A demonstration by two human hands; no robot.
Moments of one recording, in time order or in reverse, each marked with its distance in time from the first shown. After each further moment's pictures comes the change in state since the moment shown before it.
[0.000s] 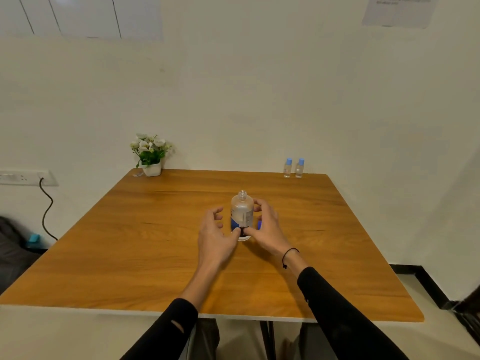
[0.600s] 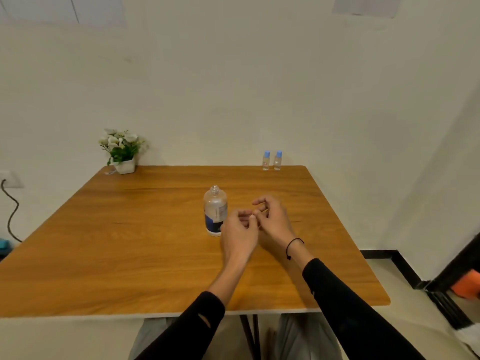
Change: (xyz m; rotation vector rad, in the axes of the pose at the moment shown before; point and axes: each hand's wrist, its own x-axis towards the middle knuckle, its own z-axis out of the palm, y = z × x) left_hand -0.028 0.060 0.103 -0.139 -0.020 -0.061; right_hand -0.012 0.022 -0.072 0.042 0.170 0.066
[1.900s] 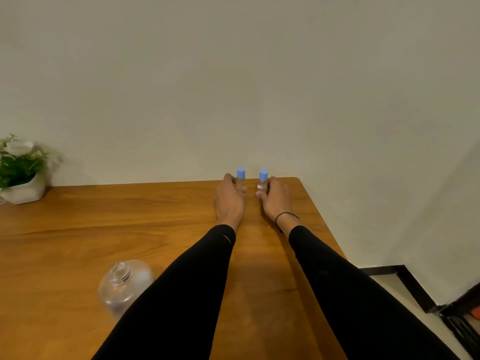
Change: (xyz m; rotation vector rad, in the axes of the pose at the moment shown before) left_hand 0.275 -0.023 0.201 0.224 -0.064 0.045; right_hand 0.268 0.143 -0.030 -0.316 0.169 0.118
